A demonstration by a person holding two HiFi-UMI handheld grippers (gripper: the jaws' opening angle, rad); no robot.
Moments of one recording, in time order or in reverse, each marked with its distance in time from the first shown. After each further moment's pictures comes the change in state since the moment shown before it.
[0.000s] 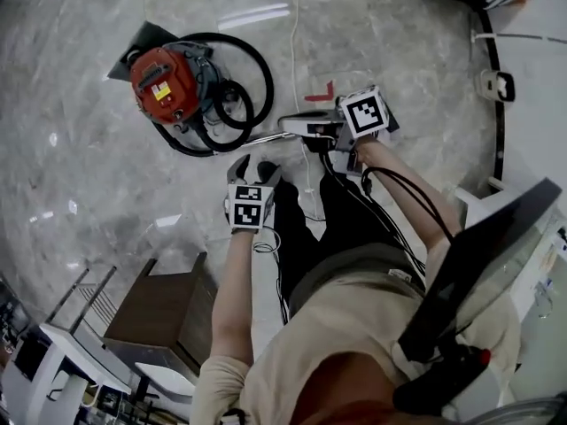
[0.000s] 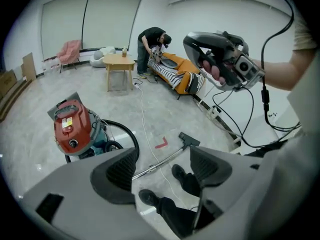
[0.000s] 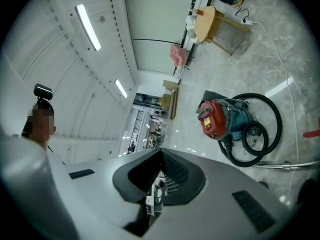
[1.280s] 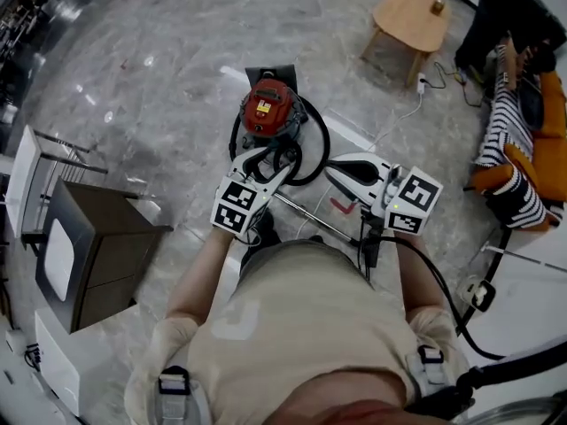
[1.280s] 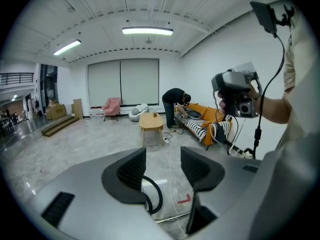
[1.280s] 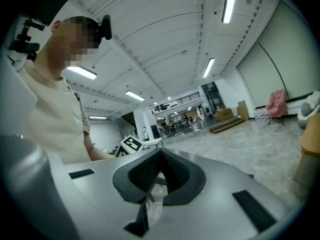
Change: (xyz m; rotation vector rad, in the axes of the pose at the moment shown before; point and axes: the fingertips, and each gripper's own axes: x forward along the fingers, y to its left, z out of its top) left arm -0.269 -0.084 0.200 -0.032 -0.556 0.445; right arm -0.069 0.312 -0.001 -1.103 0.350 0.236
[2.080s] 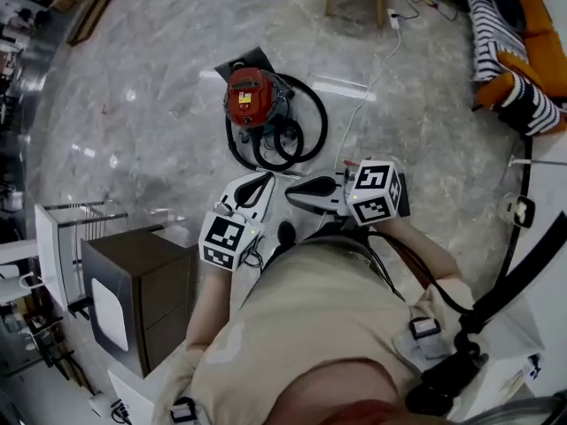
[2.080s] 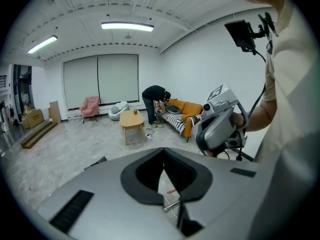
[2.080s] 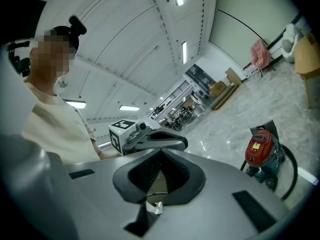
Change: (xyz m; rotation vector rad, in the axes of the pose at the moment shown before) left arm -0.054 -0.043 -0.009 0.118 0.056 -0.221; right arm 0.064 0.058 -0.093 0.417 -0.031 0.078
